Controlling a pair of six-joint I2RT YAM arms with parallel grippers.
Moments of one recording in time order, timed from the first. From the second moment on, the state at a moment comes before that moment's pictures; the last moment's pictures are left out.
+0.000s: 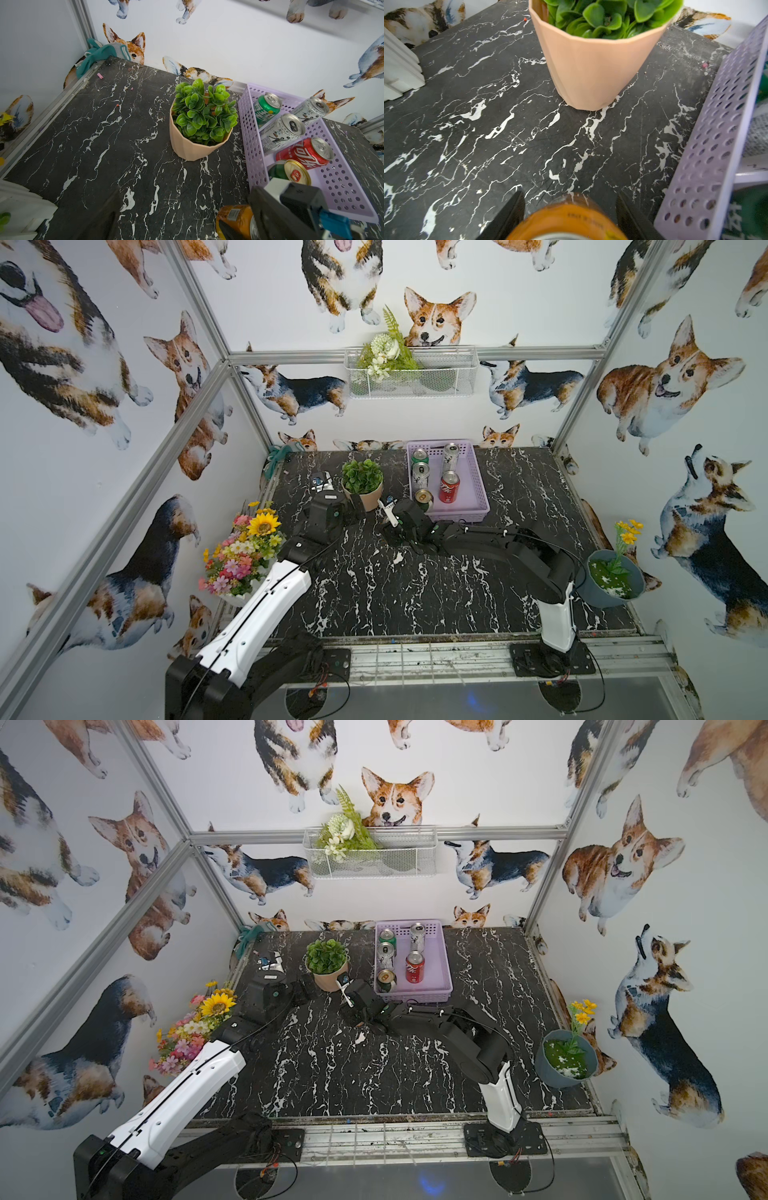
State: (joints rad) left arm -0.36 1.05 0.86 -0.31 -0.35 -0.45; right arm 0.87 2.00 1.31 0.05 0.17 0.13
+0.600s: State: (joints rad) left arm -0.36 1.08 0.87 -0.31 -0.32 -0.45; right arm 0.88 2.00 1.29 0.11 0.20 0.16
